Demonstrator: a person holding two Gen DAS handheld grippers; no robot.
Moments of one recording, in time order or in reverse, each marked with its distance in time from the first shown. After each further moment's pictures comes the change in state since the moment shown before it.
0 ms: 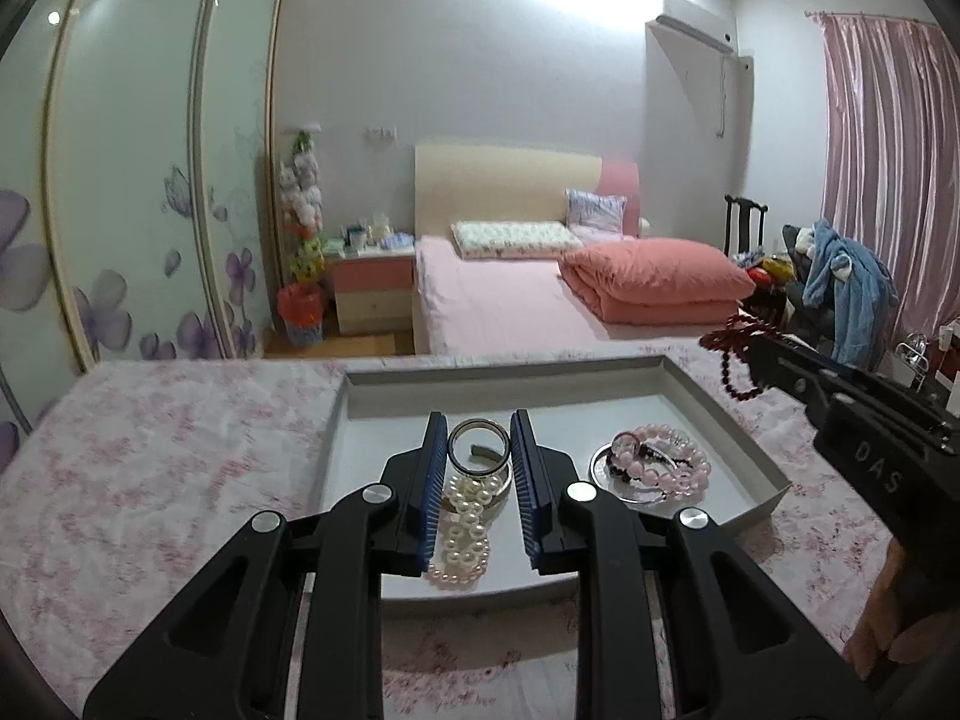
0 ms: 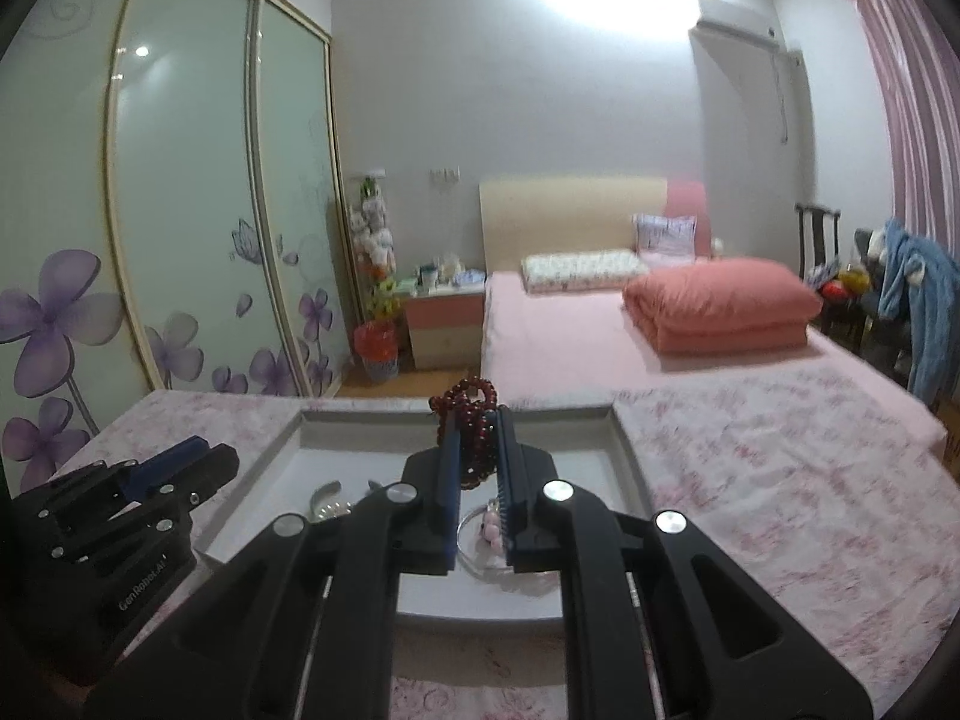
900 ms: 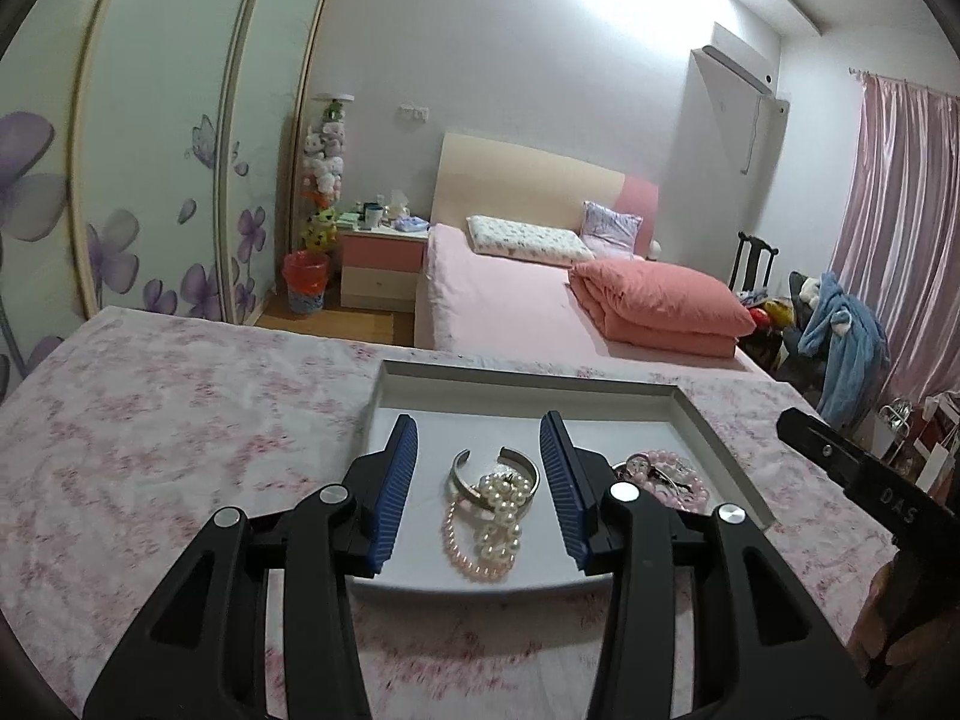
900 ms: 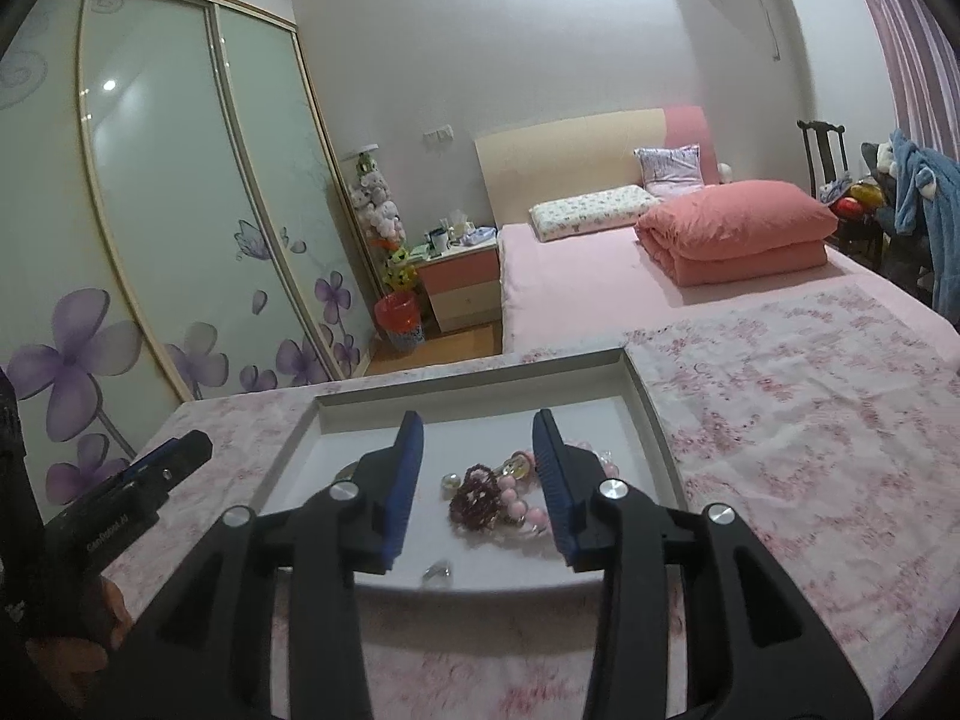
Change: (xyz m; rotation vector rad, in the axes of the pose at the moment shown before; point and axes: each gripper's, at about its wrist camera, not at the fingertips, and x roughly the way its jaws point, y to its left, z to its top) left arm -0.035 0.045 0.012 -0.144 -0.004 -0.014; right arm -0.023 -0.011 0.006 0.122 0.072 0.059
